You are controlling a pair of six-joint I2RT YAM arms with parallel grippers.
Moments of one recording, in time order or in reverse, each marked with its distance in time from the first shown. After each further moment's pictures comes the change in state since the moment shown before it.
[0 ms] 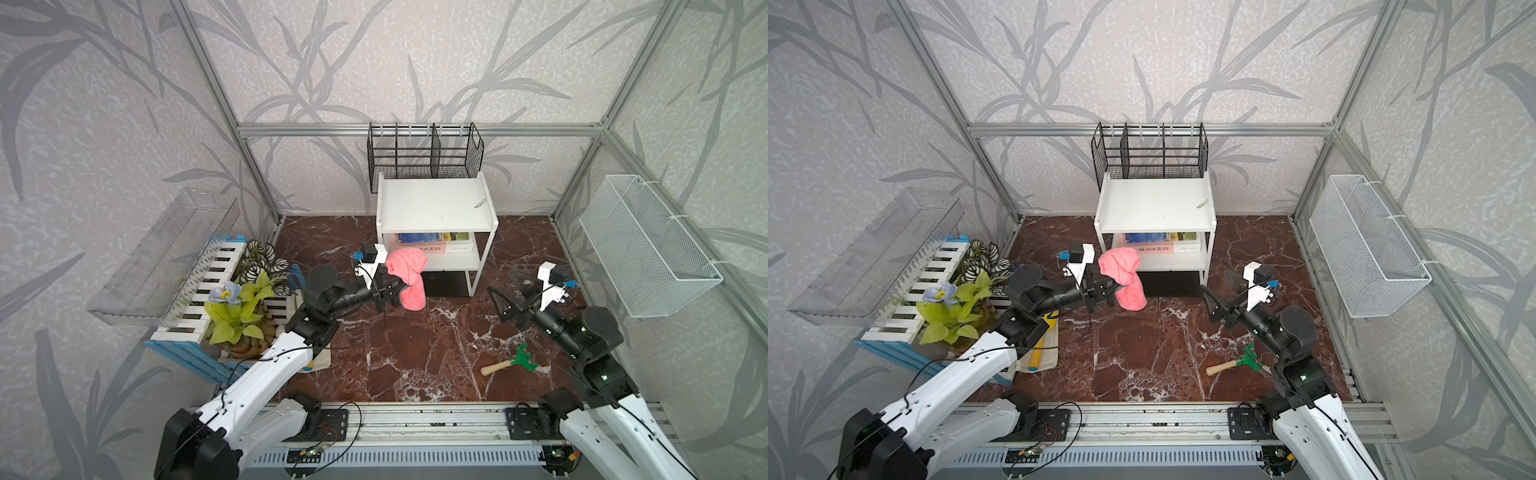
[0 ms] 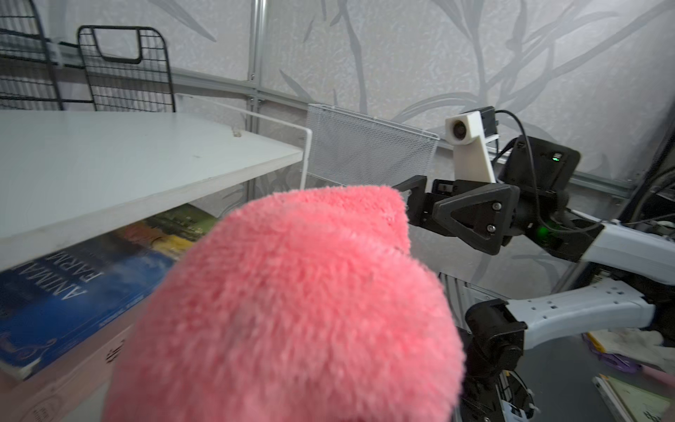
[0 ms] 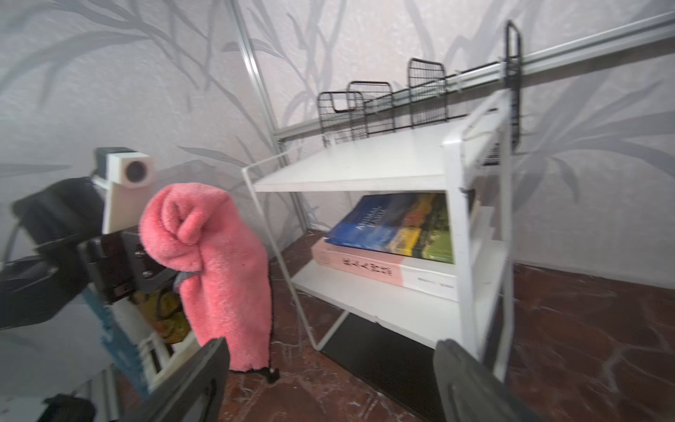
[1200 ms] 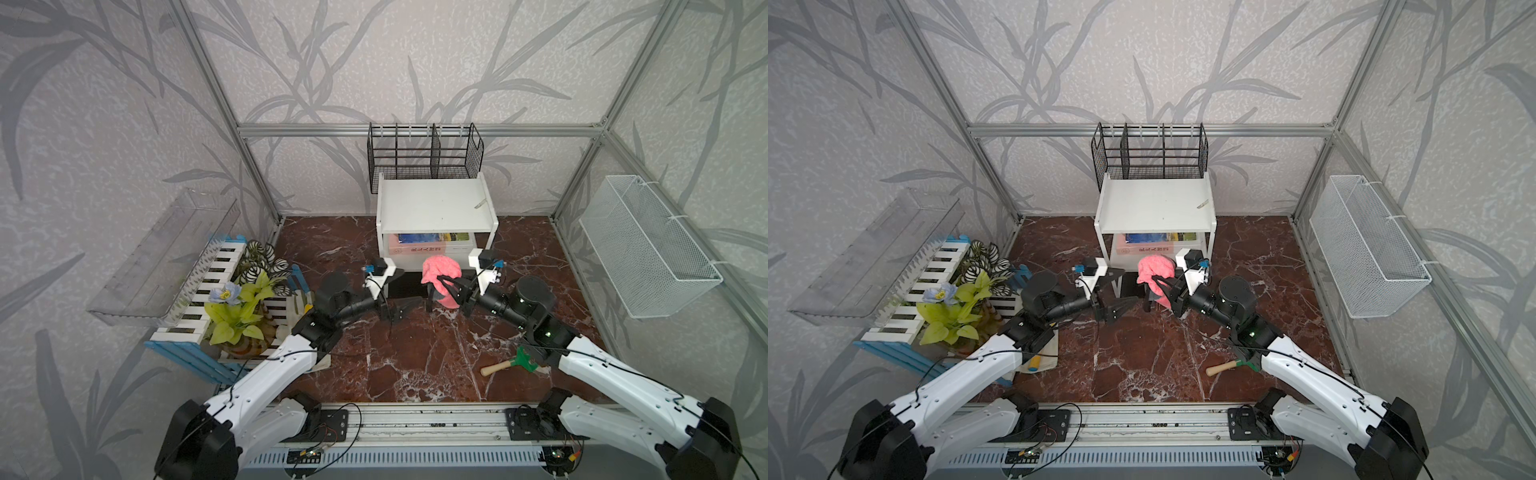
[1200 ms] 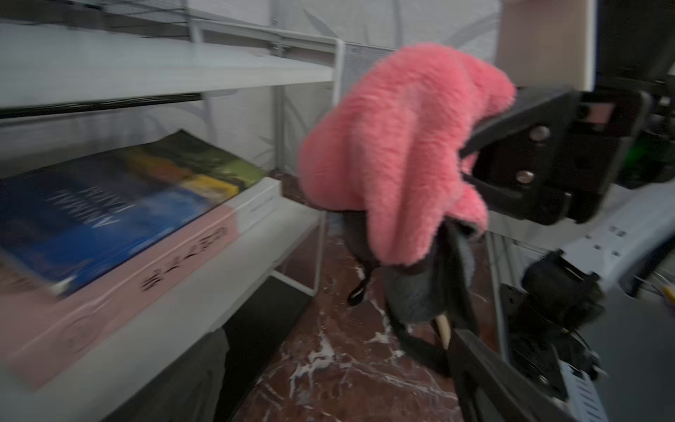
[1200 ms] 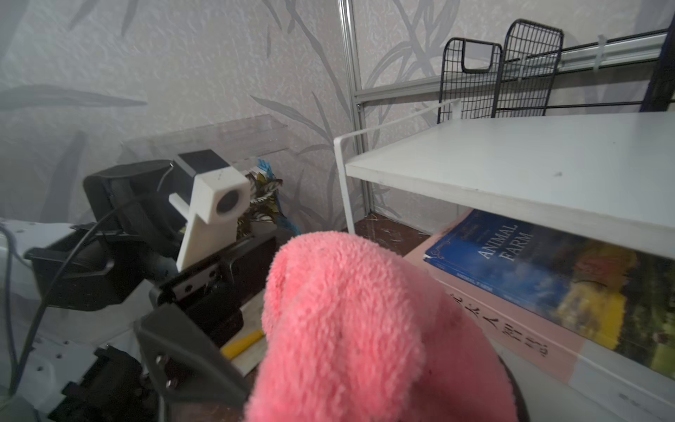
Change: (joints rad) left arm 0.071 -0.033 -0.164 -0.045 -0.305 0.123; right arm 0.366 0.494 0.155 0.199 0.211 -0.268
